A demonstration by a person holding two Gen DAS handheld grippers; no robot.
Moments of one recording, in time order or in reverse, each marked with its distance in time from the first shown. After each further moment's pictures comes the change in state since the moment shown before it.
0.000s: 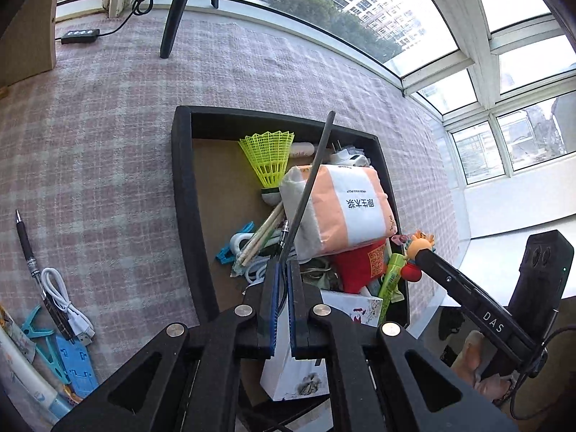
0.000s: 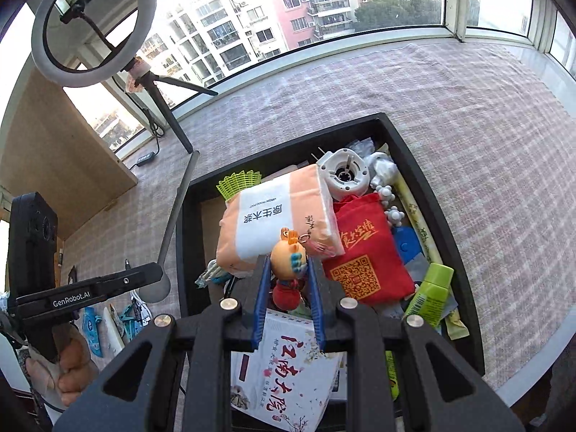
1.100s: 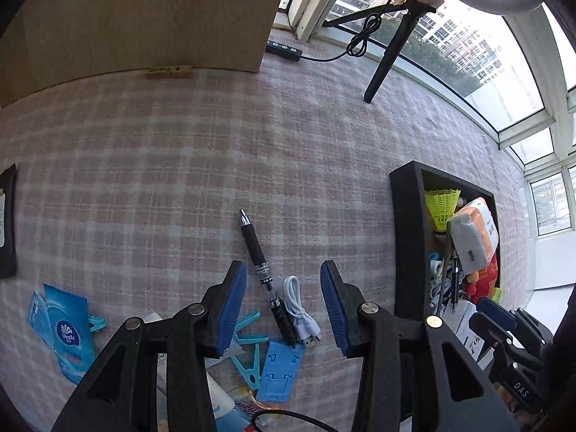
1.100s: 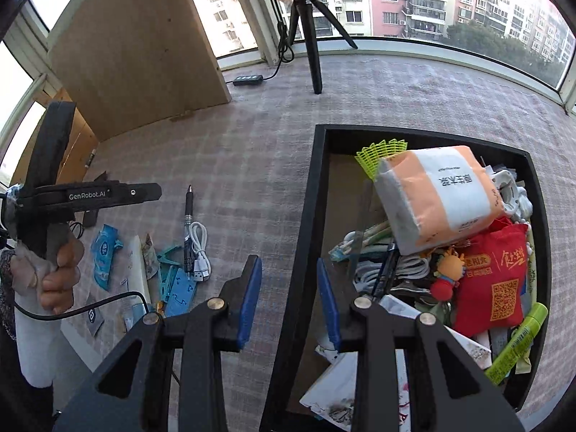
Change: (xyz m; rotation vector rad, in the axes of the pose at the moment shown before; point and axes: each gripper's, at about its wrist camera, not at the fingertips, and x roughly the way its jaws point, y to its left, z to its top) left arm -0.088 0.172 -0.016 -0.189 -0.138 0.305; right arm 0.054 0.165 -0.034 -0.406 0.146 0.153
